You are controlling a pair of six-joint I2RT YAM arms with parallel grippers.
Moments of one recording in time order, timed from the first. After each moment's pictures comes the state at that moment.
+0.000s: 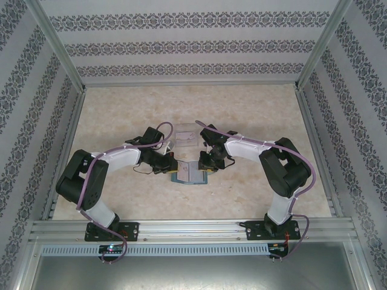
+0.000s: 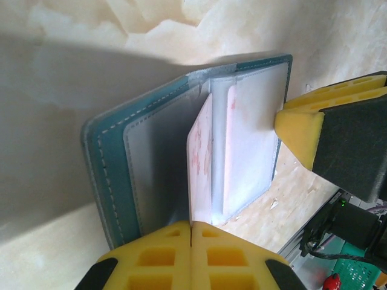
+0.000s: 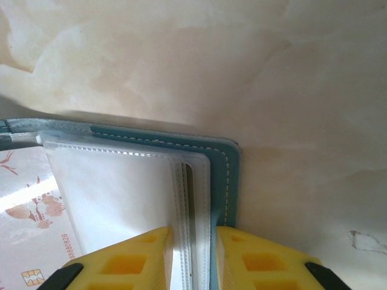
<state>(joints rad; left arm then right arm) -0.42 1.63 0.84 -0.40 0.65 -0.57 0.63 1.81 1.08 -0.63 -0.31 0.70</state>
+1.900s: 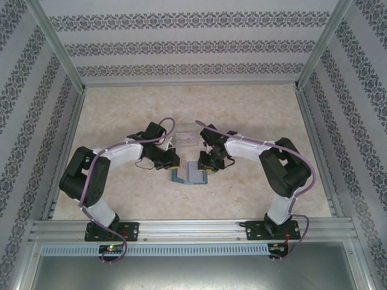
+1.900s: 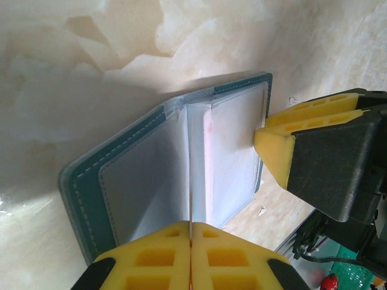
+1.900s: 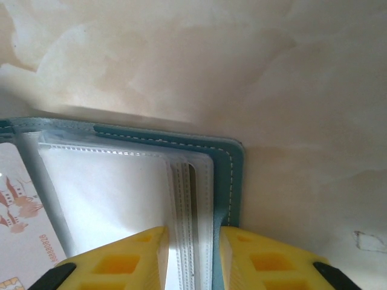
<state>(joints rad) -0.42 1.66 0.94 -0.46 0.65 -0.56 0.63 1.81 1.08 -0.63 -0.31 0.70</state>
